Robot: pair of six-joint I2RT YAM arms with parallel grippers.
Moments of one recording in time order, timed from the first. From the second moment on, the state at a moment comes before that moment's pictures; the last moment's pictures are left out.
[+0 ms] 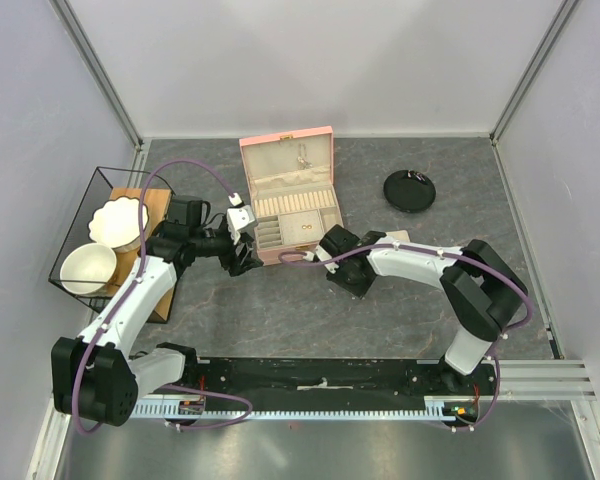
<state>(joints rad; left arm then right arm) -0.20 1.13 0.81 -0.46 0.80 0.65 0.80 1.71 1.02 -0.67 0.08 -0.16</state>
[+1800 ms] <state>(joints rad) -0.05 1.08 0.85 -0.28 0.76 0.27 0.94 1.67 1.42 -0.85 0.47 -0.04</state>
